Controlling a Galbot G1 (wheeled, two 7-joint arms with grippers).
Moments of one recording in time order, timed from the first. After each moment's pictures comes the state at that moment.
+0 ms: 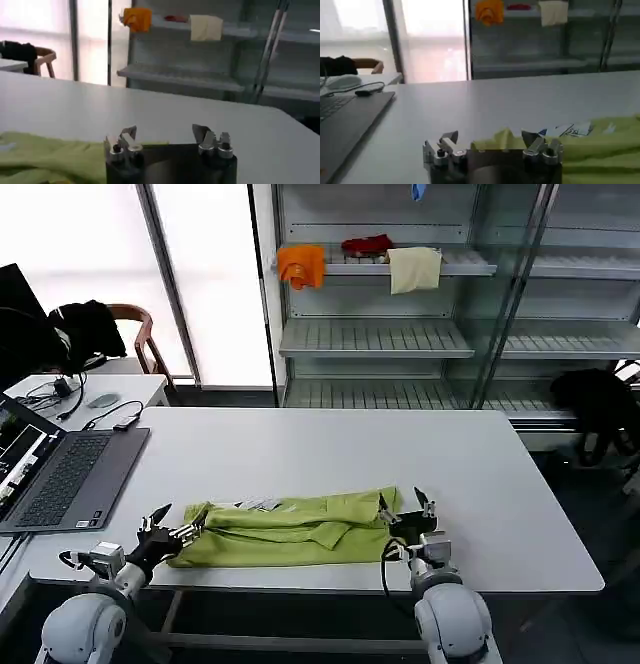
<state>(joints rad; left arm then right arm) 1.32 -1.17 -0.70 -1.90 -0.36 0.43 0.18 -1.17 1.49 0.39 2.04 -0.01 -0.51 0.06</state>
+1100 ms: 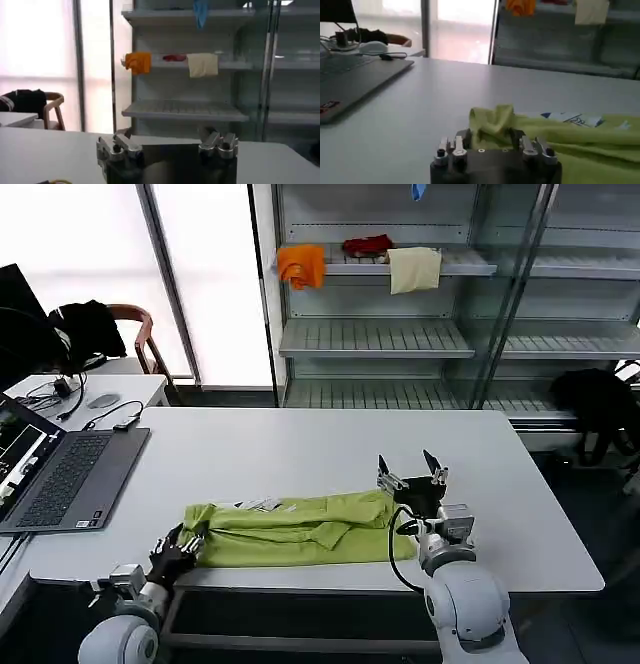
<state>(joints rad) 1.35 -1.29 -0.64 -1.90 -0.40 0.42 0.01 -1.12 1.49 0.39 2.14 0.06 -0.55 0.06</state>
